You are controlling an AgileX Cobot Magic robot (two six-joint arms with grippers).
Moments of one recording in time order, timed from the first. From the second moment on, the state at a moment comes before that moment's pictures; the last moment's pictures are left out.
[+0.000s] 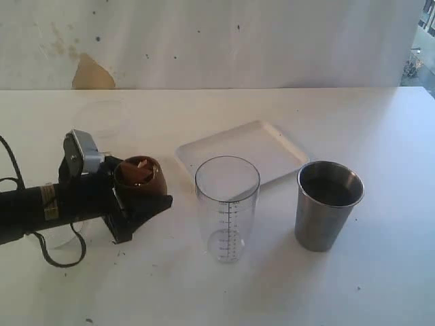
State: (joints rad) left arm -0.18 2.03 -0.67 0.99 -1.18 -0.27; right arm 0.03 0.01 0.00 -0.07 0.35 0.08
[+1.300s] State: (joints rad) left arm -0.47 1.81 -1.01 1.04 -0.70 -0.37; right arm 0.03 0.01 0.00 -0.07 0.35 0.08
